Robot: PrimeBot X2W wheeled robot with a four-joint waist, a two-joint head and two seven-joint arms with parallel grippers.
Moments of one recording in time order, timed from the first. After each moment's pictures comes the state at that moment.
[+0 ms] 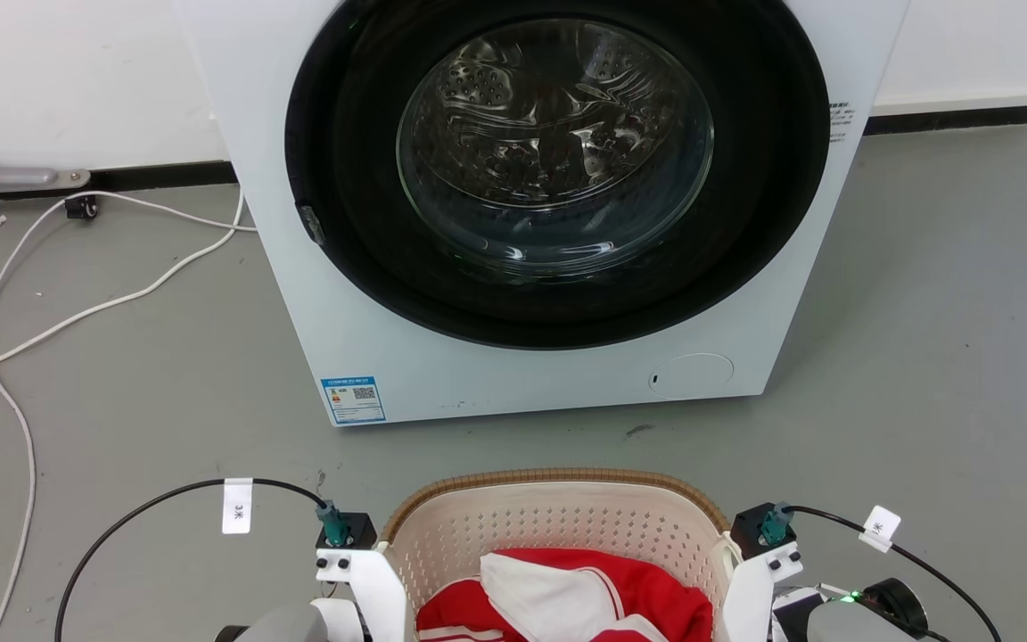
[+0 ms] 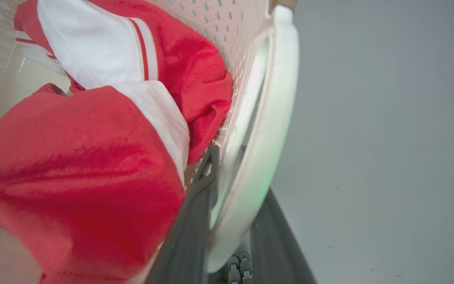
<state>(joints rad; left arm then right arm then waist) -0.56 0.13 -0.82 1.25 -0.90 -0.13 0.36 -0.54 -0.07 0.70 1.29 0.46 0.13 0.20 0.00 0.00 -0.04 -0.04</state>
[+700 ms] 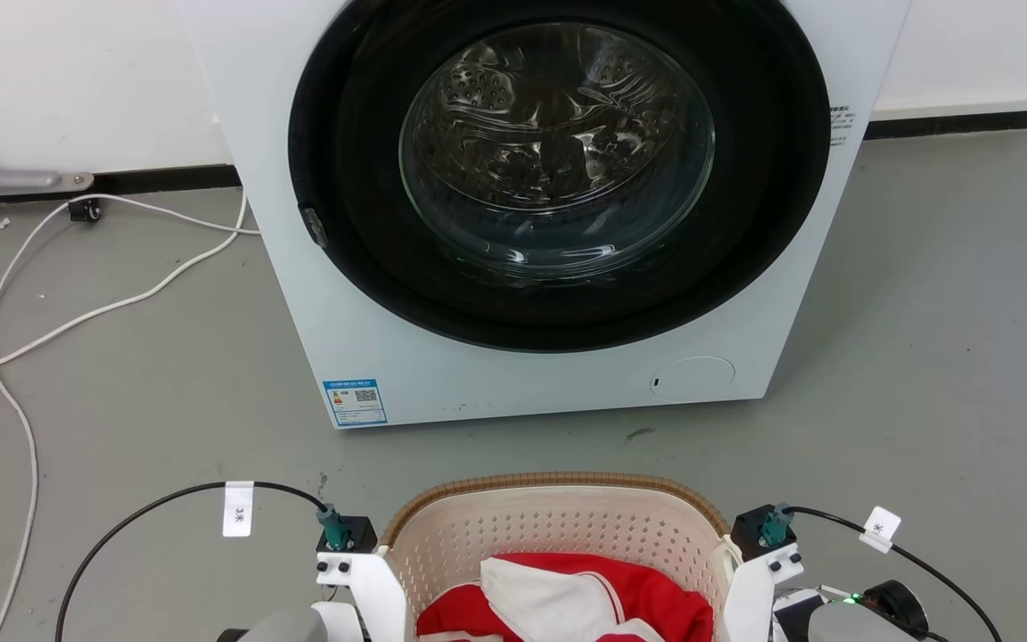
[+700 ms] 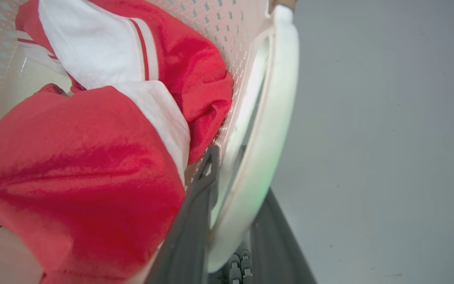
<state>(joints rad) -0.56 0.13 -0.87 1.25 -0.95 -0.13 0.36 -0.54 -0.08 0.73 1.29 0.50 0.13 0.21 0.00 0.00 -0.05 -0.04</state>
